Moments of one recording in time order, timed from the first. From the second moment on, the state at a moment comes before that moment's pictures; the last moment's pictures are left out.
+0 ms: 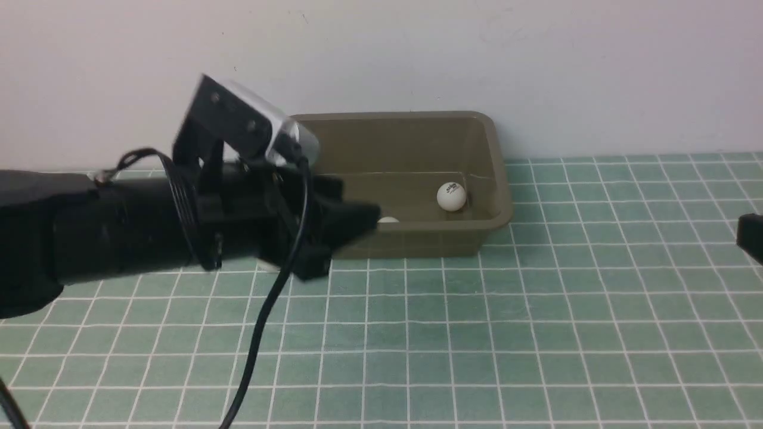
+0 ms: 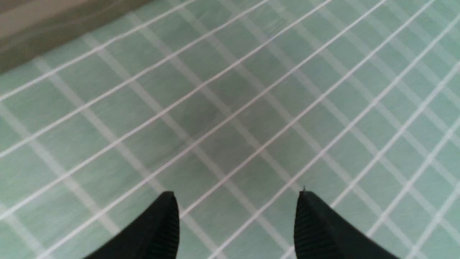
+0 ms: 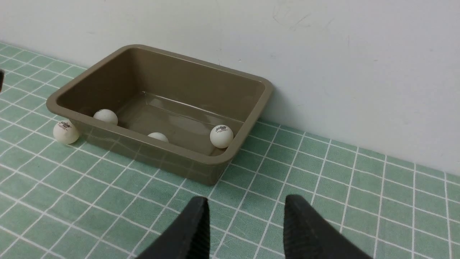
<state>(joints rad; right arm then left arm) 0.39 0.62 -0.66 -0.10 0.54 0.03 -0.28 1.34 -0.82 -1.01 0.69 0.99</state>
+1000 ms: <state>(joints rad) 0.39 0.62 -0.66 -0.12 0.64 0.03 0.14 1.38 -0.85 -0.92 0.58 1.29</state>
